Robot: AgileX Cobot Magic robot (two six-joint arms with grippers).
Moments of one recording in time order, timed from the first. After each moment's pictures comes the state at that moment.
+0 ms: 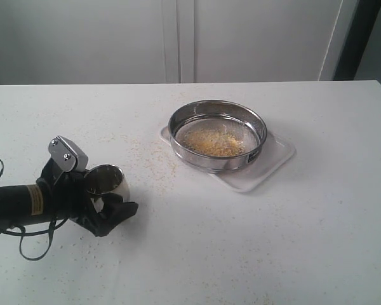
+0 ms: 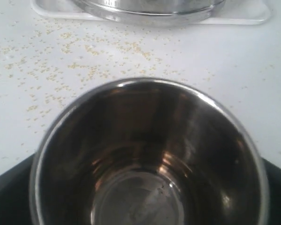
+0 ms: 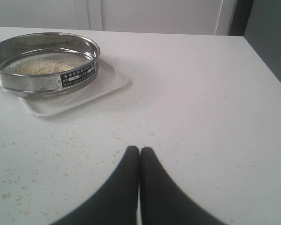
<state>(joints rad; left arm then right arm) -0.22 1.94 -0.60 0.86 -0.87 -0.35 0.09 0.00 -0.01 -0.02 0.36 0.04</state>
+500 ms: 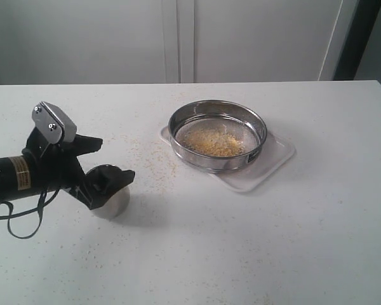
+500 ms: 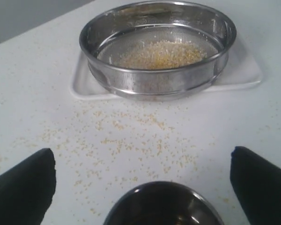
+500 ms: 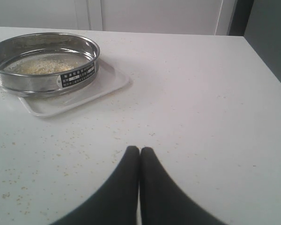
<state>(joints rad) -0.22 1.74 -0.60 0.87 -0.84 -0.35 0.09 0.00 -0.01 -0.02 0.36 0.04</state>
